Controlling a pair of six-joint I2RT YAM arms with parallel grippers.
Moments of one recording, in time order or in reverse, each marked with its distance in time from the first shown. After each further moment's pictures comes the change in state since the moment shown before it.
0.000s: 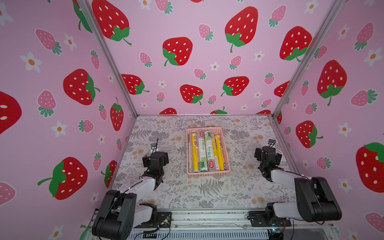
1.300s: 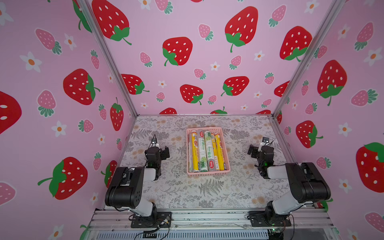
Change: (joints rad) left arm 0.127 0.306 0.087 0.279 0.309 0.043; right arm -0.011 0.201 0.007 0.304 -0.295 0.006
